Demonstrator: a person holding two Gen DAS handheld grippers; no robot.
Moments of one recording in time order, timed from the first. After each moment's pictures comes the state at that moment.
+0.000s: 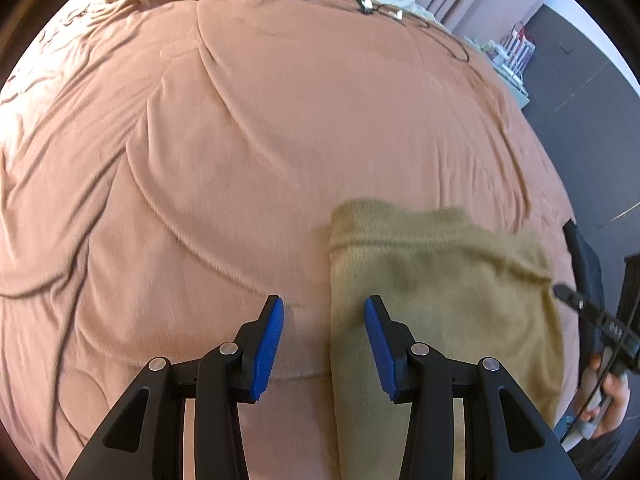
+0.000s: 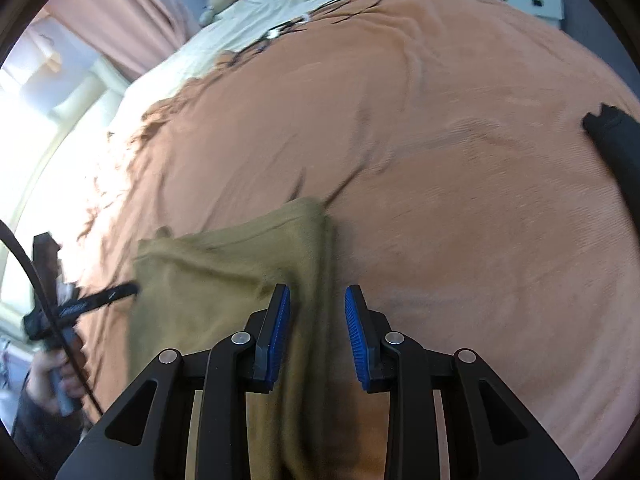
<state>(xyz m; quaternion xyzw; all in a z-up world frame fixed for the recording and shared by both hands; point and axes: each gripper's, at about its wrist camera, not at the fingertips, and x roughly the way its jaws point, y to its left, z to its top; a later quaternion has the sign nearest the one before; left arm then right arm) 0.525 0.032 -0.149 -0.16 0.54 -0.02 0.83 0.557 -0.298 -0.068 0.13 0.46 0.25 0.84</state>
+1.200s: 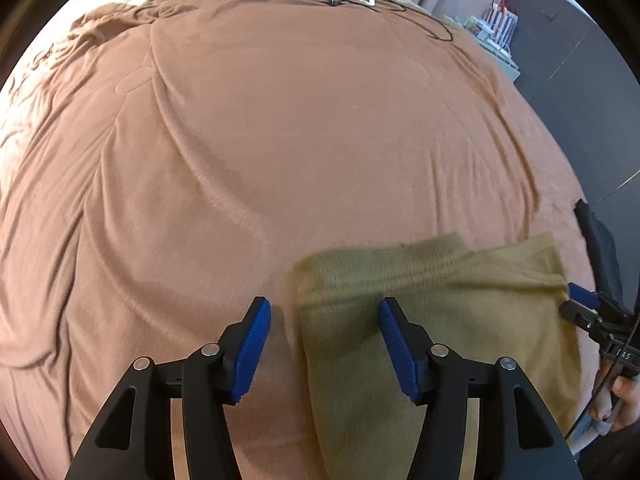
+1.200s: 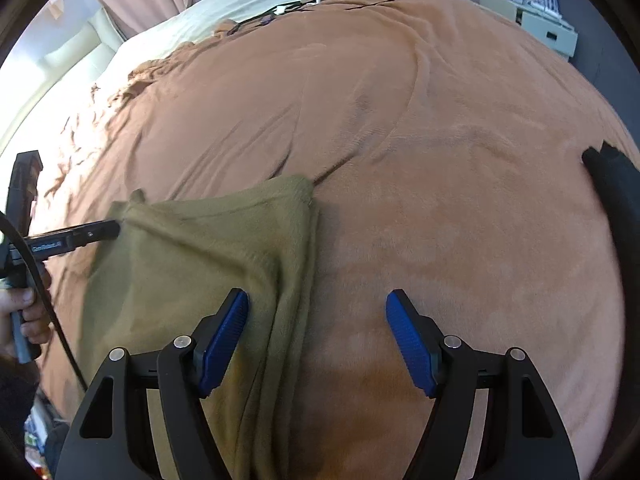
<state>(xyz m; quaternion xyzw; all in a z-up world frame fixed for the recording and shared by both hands) 0.560 0.011 -0.158 -0.10 0.55 -0.04 0.83 0.563 -0.282 -0.074 0.04 0.48 0.21 0.85</state>
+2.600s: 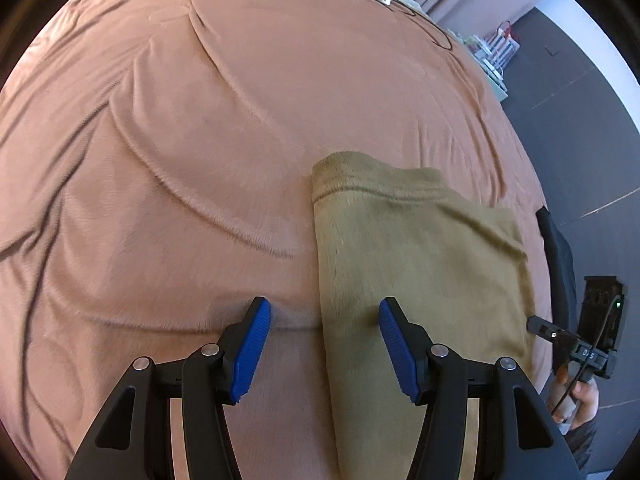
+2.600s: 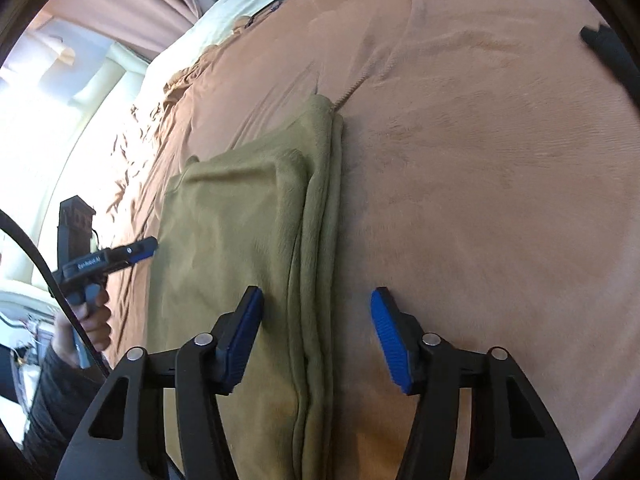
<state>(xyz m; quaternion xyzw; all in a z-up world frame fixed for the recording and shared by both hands) 0.509 0.030 -0.169 -0.21 0.56 -0.08 0.80 0.538 -0.324 -0.097 0.17 0.51 0.28 0.79</state>
